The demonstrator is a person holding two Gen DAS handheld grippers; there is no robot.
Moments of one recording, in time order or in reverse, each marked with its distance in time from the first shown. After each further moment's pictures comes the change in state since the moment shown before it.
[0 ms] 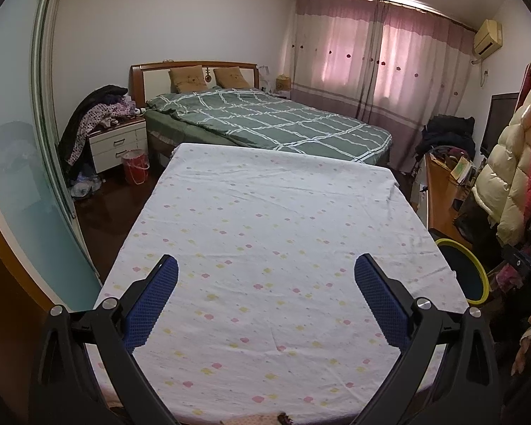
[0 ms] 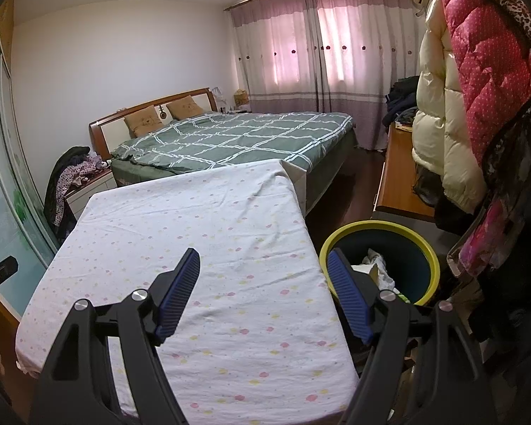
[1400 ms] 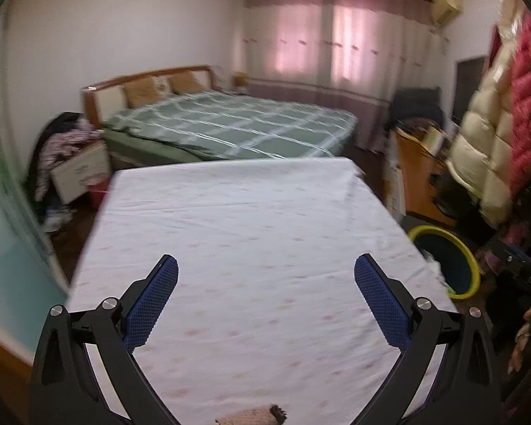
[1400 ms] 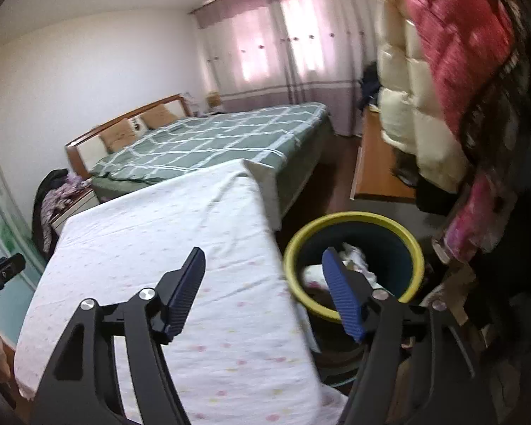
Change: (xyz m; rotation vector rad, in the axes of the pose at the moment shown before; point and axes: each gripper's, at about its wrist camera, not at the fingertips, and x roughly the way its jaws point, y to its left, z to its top) left arm 0.039 -0.067 0.041 0.144 -0.003 -0.077; right arm 0.020 -0.047 0.008 0.110 0.005 -0.050
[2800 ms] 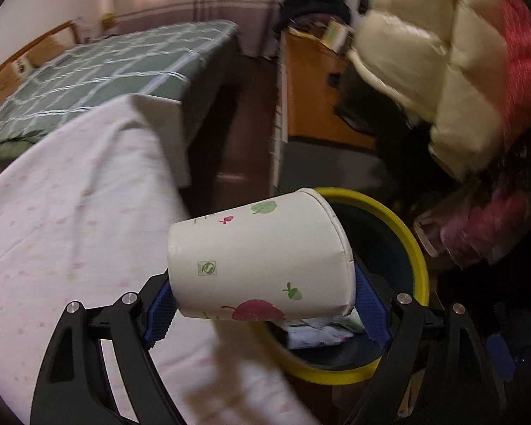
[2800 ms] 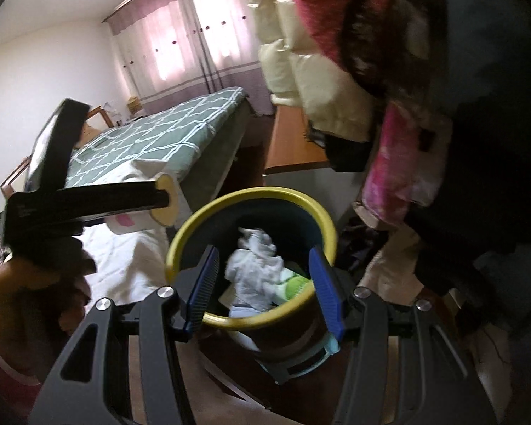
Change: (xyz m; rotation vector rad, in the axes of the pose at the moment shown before) left arm 0.253 -0.365 0.022 0.307 0.409 -0.393; right arm 0.038 -0.133 -0.024 0.237 0.049 -0.279
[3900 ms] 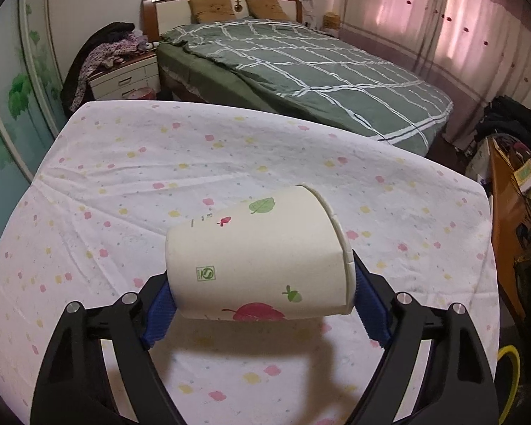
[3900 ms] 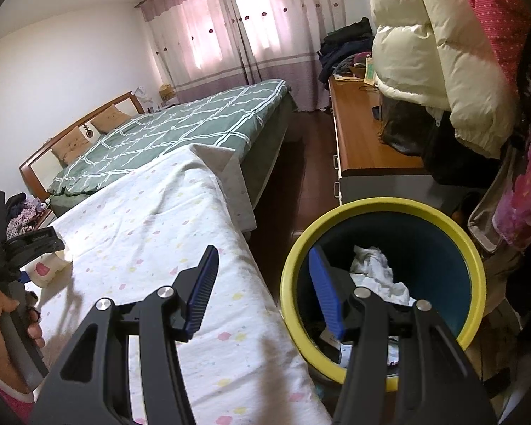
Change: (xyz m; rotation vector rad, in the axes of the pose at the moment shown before) left arm -0.052 0.353 -0.054 -0.671 -0.132 0.505; right arm 0.090 0.151 0.011 -0.083 0.018 0.114
